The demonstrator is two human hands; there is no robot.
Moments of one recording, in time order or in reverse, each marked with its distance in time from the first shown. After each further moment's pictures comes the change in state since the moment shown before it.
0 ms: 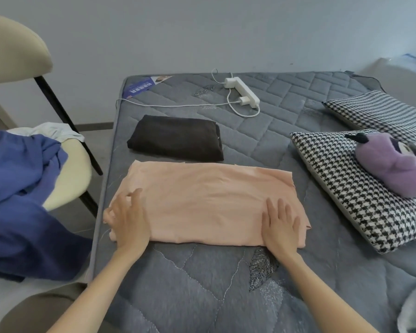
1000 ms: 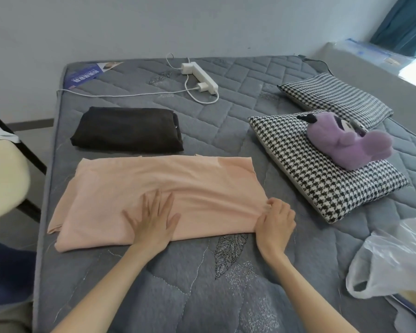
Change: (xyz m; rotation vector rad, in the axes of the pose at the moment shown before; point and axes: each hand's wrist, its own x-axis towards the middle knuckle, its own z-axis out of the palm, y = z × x) left_hand -0.036 0.085 0.063 0.036 -0.587 0.365; right_hand -0.028 0.043 -0.029 0.059 0.398 0.219
